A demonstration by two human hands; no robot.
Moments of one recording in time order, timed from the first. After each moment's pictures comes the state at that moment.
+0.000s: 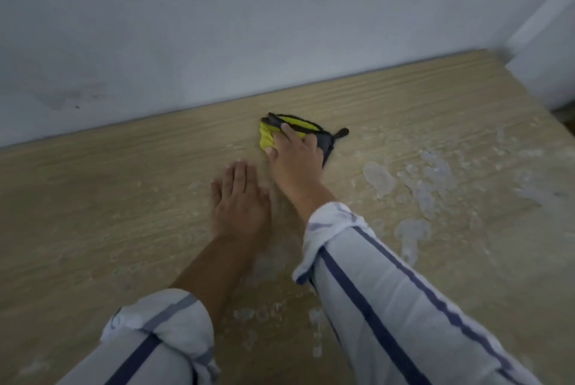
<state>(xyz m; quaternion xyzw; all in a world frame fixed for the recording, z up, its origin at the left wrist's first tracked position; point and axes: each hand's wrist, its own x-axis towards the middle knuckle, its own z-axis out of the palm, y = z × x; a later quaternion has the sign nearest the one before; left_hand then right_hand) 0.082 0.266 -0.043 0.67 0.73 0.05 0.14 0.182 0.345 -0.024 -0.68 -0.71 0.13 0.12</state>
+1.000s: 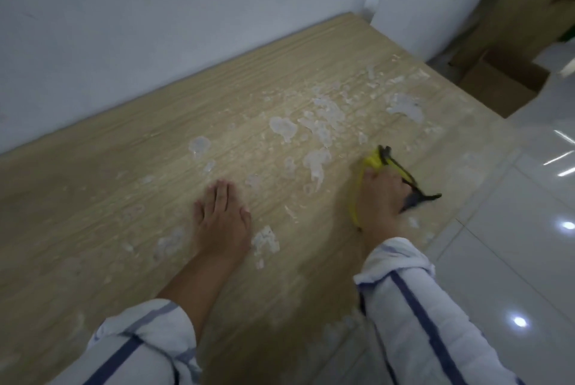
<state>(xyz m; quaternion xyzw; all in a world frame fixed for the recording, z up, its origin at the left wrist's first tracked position) 0.133 0.156 -0.036 0.77 0.62 0.00 0.15 0.380 0.126 -0.011 -0.95 -0.27 0.04 0.15</state>
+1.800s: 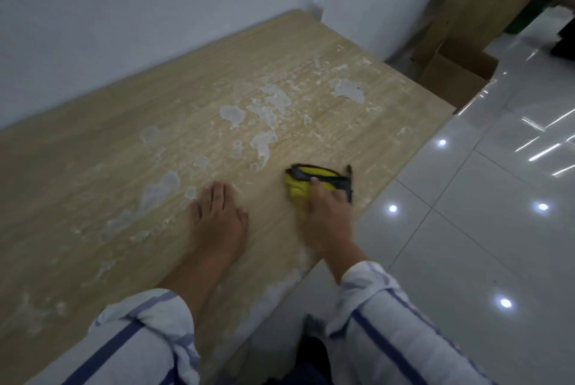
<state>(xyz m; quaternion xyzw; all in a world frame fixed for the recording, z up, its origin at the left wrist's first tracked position) 0.197 0.087 -0.035 0.79 0.59 -0.01 0.15 0.381 0.017 -0.042 -0.84 -0.52 0.01 0.18</state>
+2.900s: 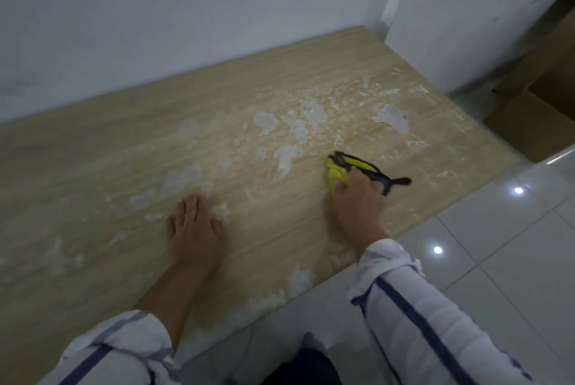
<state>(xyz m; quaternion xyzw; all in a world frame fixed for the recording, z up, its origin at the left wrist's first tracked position) 0.177 0.067 -0.029 0.65 0.75 0.04 0.14 0.455 0.089 -0.019 -0.85 -0.48 0.13 0.14</state>
